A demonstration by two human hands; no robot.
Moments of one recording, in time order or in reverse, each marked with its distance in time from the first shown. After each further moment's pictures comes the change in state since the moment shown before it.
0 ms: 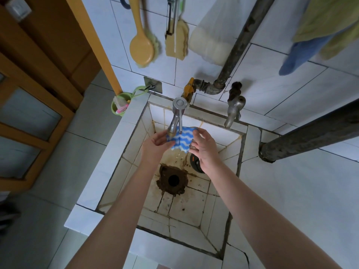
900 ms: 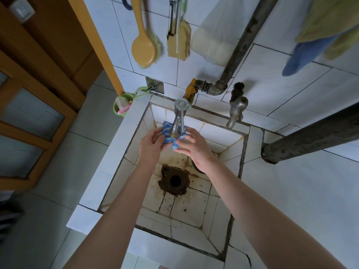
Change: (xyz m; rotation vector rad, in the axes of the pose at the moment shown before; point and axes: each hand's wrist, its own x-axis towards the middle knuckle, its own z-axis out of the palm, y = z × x) left_hand 0.008 0.001 -0.008 -0.173 0.017 -0.012; right_hand 0.007 0.003 0.016 -0.119 -0.199 0.057
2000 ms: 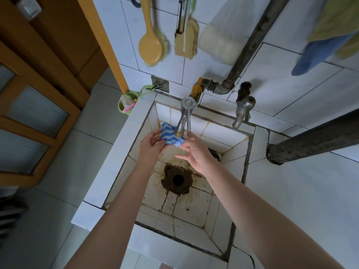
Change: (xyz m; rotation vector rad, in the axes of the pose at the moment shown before) left_hand -0.007 0.001 -0.017 0.010 -0.029 -0.006; right_hand 0.001 0.002 0.018 0.134 0.009 0.169
